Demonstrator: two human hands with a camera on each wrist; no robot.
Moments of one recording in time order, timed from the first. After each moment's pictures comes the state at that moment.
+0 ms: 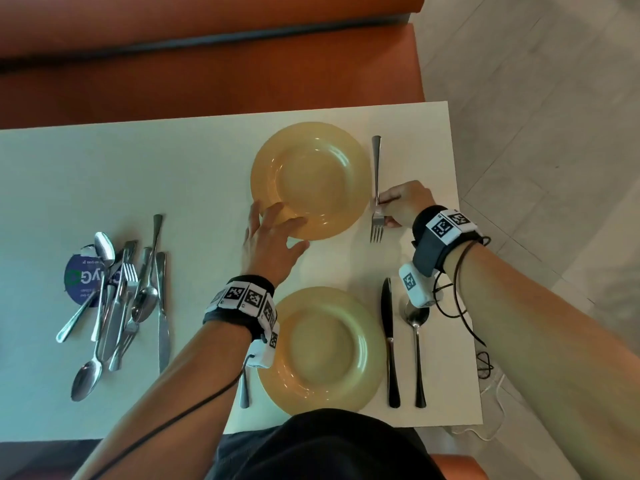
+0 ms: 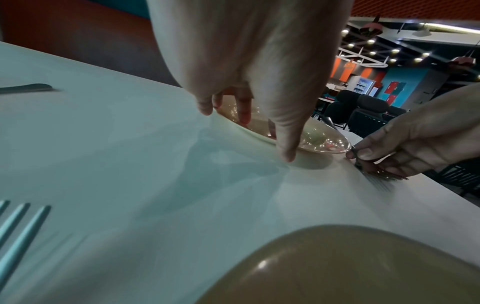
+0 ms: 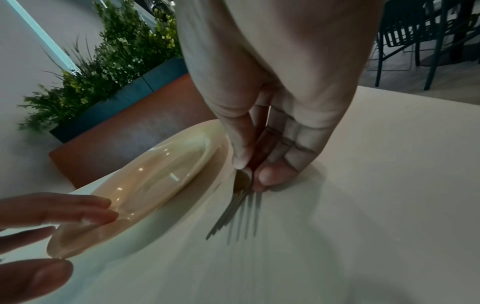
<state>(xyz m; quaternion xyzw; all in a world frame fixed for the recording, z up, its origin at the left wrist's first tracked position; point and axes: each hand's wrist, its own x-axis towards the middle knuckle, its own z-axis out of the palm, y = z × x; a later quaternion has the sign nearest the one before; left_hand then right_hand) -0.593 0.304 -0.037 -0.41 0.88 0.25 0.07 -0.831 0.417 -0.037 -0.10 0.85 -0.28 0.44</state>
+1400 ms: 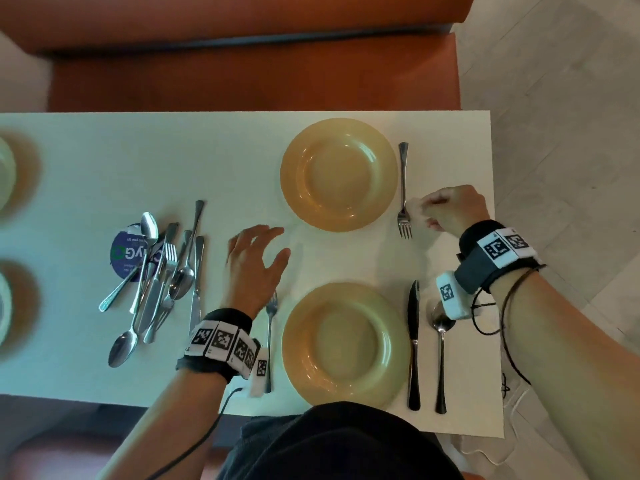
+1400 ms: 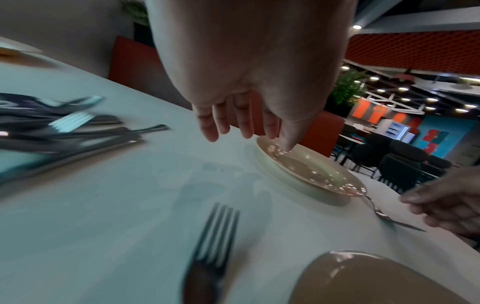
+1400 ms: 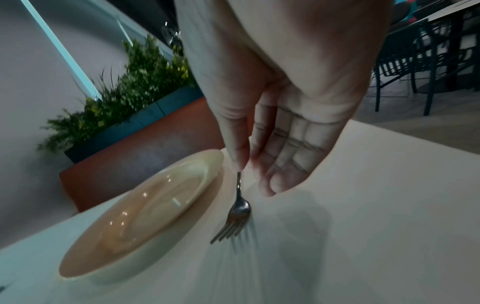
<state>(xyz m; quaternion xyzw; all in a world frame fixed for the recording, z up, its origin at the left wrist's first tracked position) -0.503 0.303 -0.018 -0.46 0.84 0.26 -0.08 -0.829 0.431 -0.015 -0.13 0.87 -0.28 0.38</state>
